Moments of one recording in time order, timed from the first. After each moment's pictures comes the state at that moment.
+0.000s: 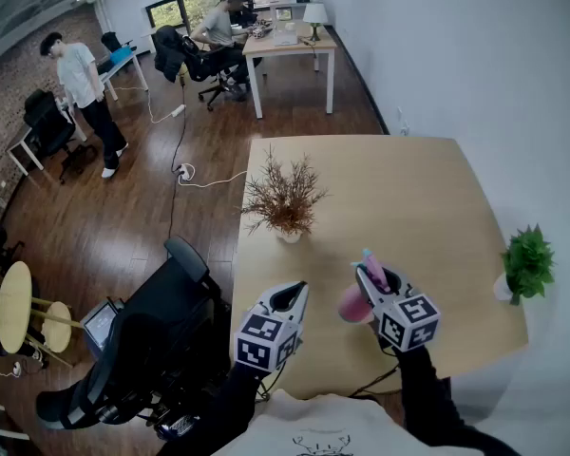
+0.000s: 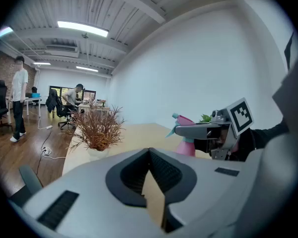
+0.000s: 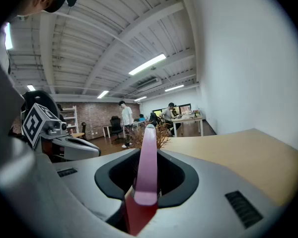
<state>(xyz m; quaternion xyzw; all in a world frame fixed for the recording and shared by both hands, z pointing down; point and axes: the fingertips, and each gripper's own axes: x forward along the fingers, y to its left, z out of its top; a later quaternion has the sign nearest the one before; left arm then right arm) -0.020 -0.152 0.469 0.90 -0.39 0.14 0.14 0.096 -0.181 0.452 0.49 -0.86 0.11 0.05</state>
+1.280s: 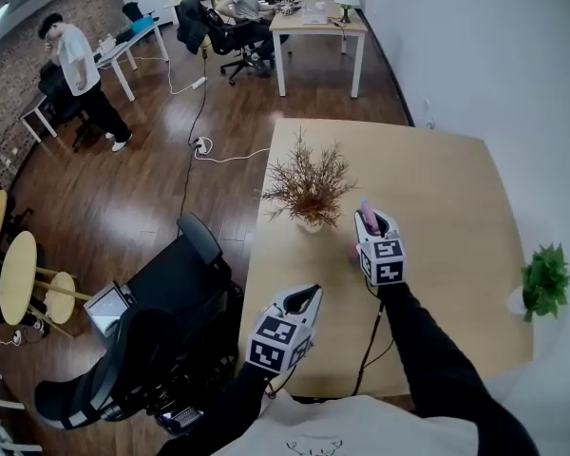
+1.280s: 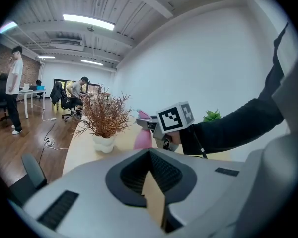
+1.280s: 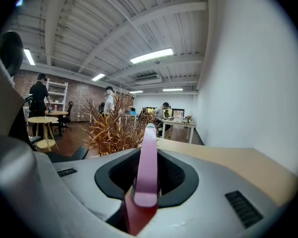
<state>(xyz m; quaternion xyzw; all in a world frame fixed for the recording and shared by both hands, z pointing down) -0.039 -0.162 0.505 0.89 -0.40 0.16 0.17 0.064 -0.361 0.520 0.55 -0.82 0.02 0.12</state>
